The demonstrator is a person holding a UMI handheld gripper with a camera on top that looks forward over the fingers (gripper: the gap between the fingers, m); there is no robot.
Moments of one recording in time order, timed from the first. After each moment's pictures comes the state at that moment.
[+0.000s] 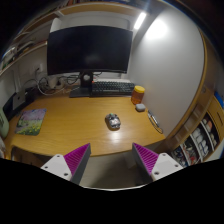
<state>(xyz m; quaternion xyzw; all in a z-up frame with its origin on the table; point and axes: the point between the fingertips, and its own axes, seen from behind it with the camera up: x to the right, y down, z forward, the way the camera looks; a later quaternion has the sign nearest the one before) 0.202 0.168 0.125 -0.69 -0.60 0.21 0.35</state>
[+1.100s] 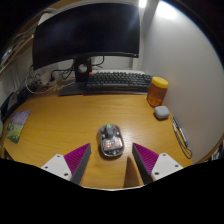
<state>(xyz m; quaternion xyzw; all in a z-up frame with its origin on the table) 0.025 0.233 0.001 -0.66 -0.64 0.26 0.30</state>
